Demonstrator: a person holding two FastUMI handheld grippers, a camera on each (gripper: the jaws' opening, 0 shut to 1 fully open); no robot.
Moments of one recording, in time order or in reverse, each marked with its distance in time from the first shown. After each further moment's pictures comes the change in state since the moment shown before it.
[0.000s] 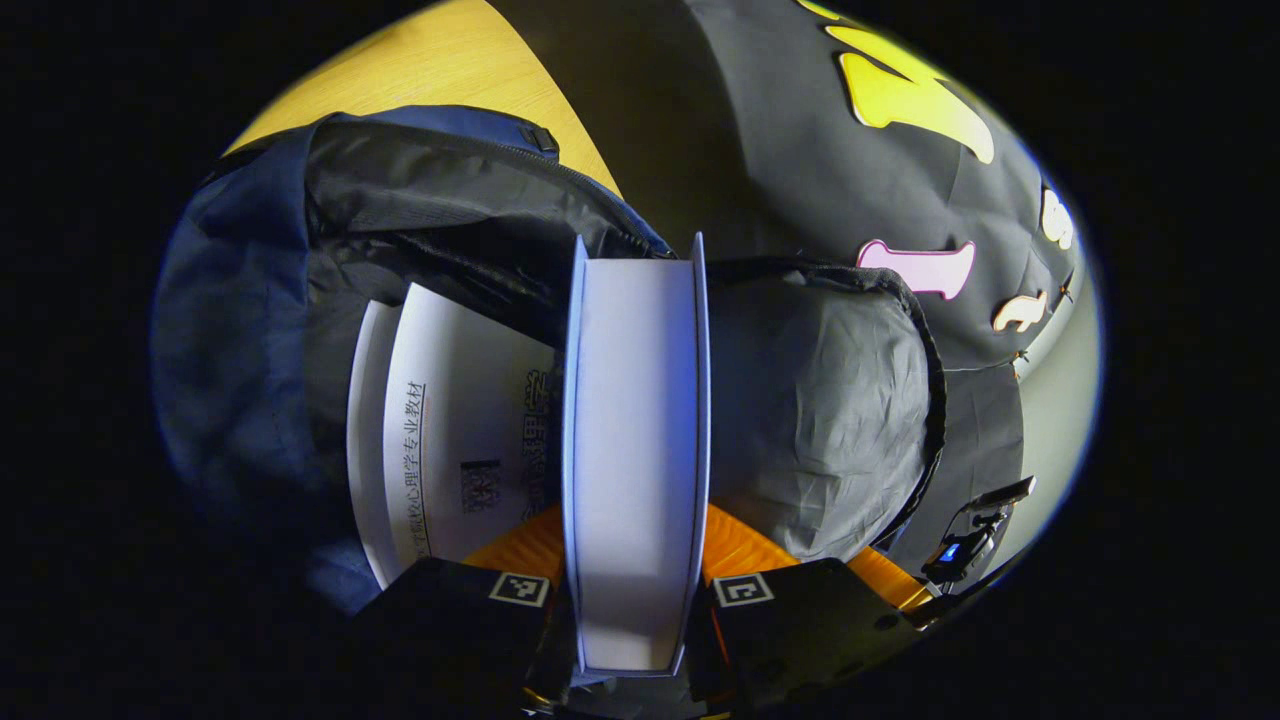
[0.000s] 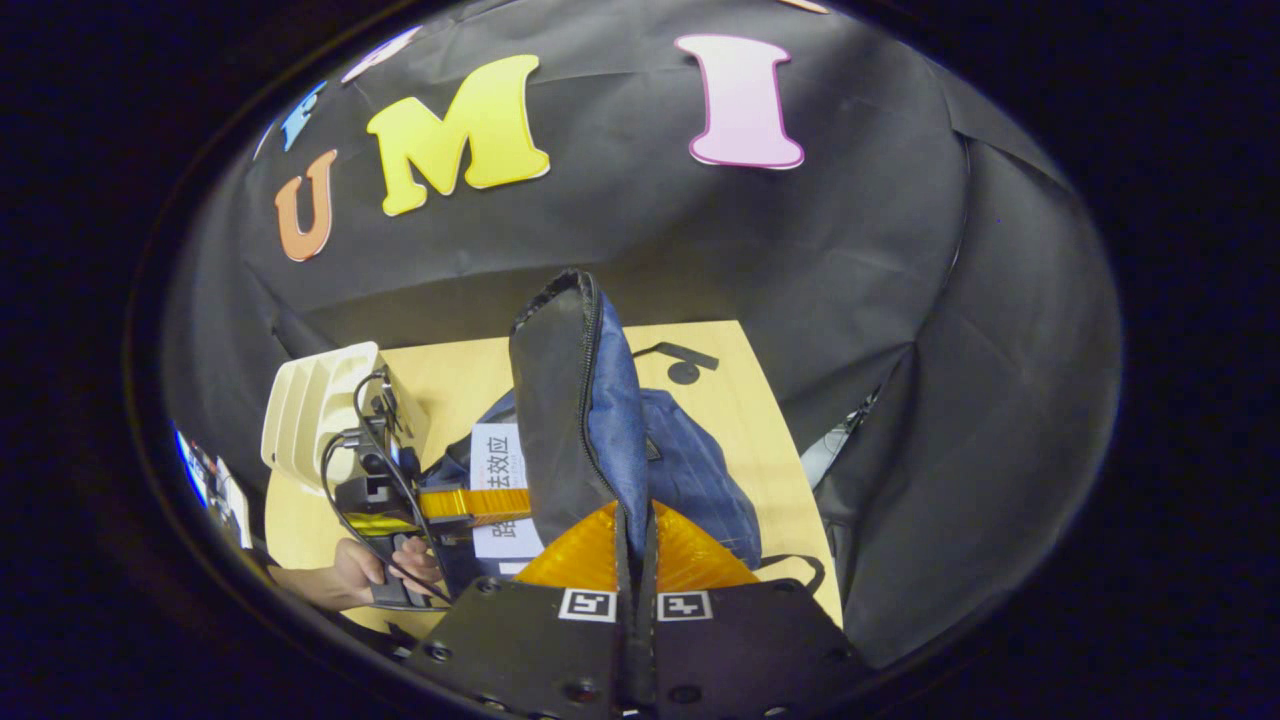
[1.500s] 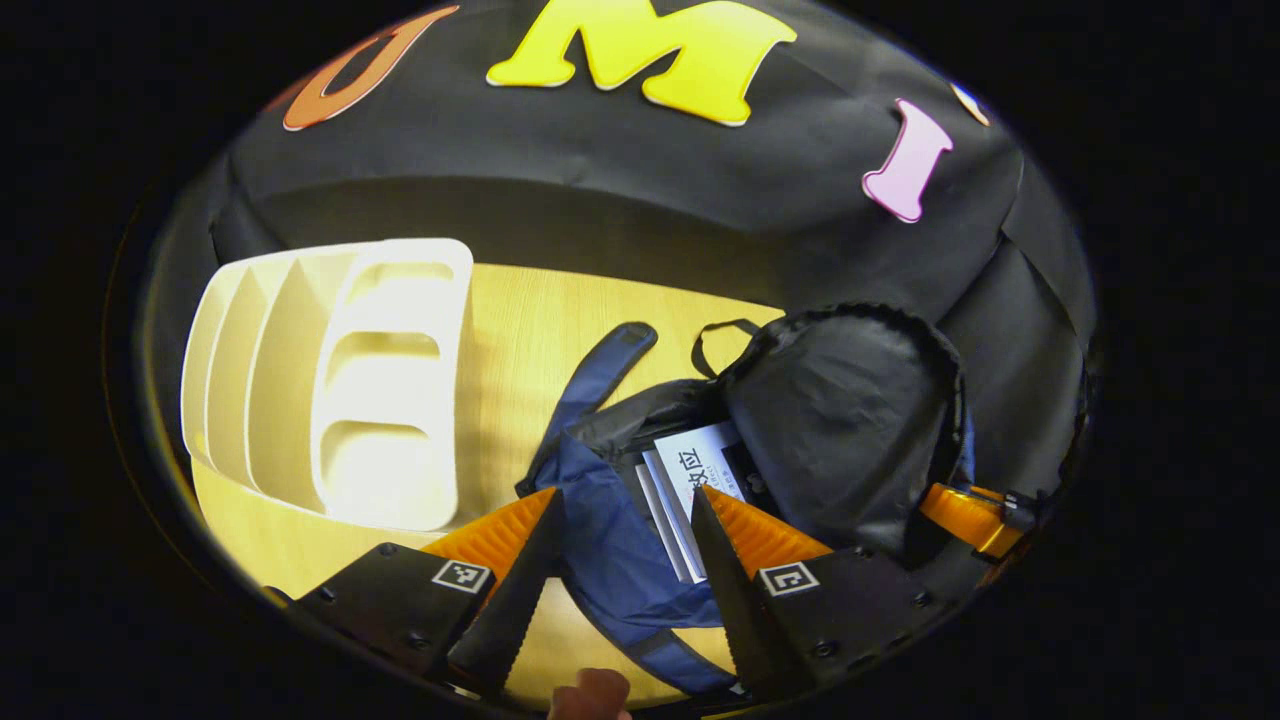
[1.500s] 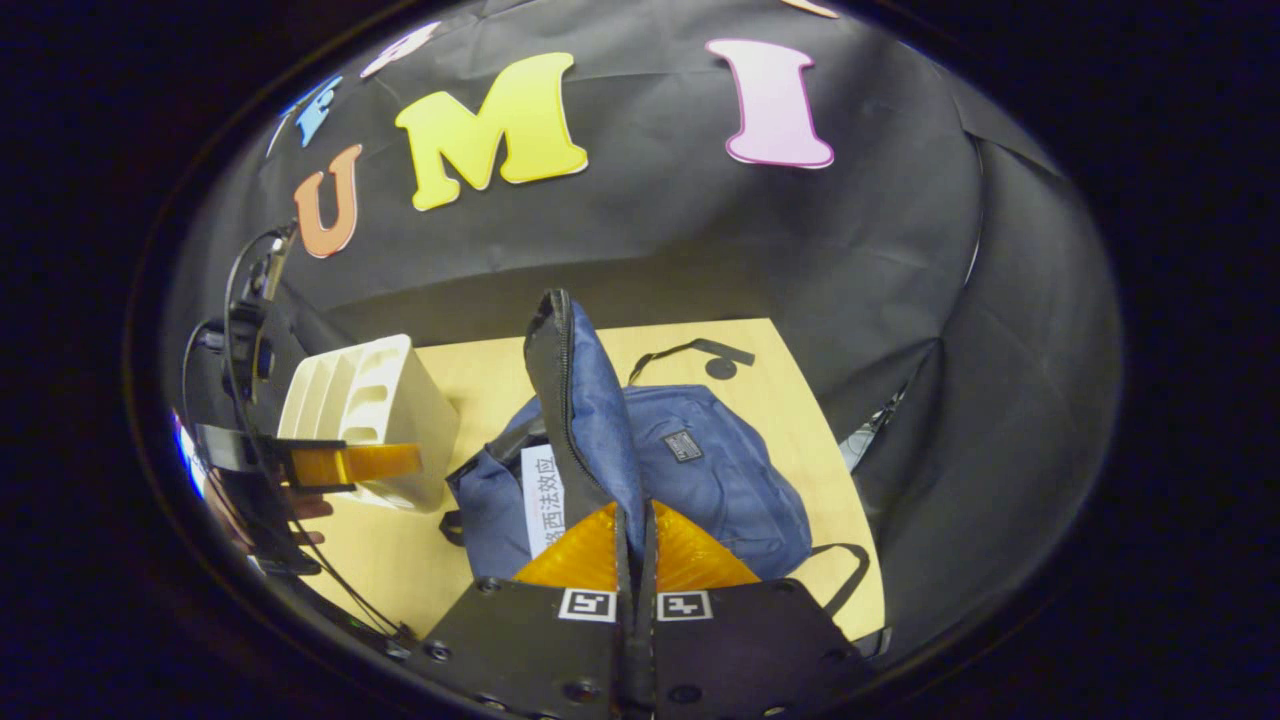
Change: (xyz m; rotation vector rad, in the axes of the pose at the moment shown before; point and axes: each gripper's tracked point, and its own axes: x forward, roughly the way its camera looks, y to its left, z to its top) left arm -0.177 -0.031 0.073 0.688 -0.200 0.724; right arm 0.002 0.051 -0.026 0.002 -0.028 0.064
